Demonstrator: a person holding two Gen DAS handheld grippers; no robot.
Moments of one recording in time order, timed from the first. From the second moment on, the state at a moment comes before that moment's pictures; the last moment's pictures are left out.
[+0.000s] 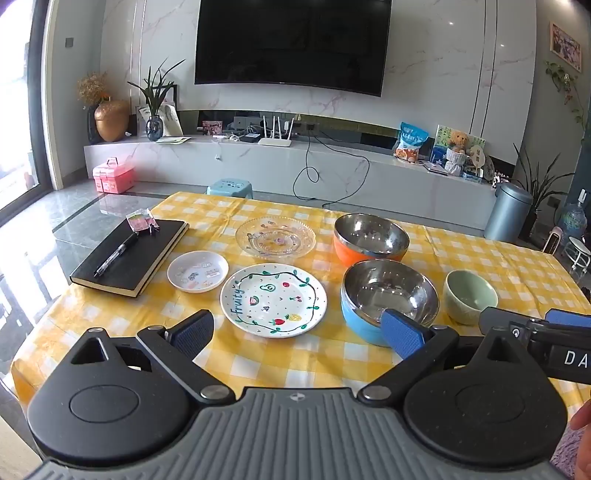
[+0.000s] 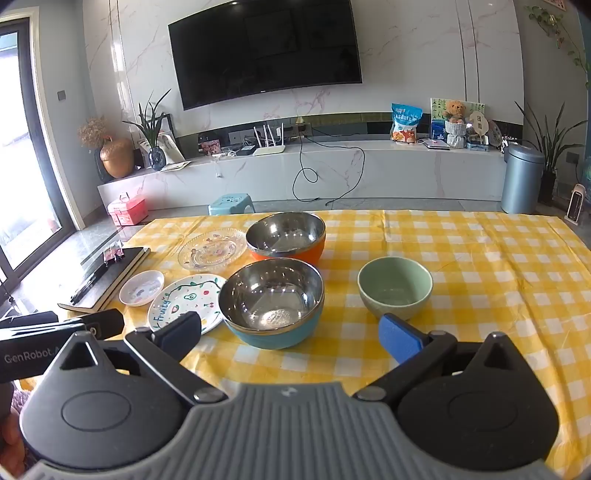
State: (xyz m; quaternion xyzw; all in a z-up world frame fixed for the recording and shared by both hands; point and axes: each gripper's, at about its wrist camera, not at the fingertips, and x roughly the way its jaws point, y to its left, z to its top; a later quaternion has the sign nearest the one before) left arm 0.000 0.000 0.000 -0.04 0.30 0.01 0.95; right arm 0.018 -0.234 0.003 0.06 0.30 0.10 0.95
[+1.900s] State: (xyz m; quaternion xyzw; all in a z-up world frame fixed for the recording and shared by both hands) left arm 0.000 -0.001 0.000 -0.04 0.30 0.01 0.95; right arm 0.018 -0.233 0.004 0.05 0.30 0.09 0.95
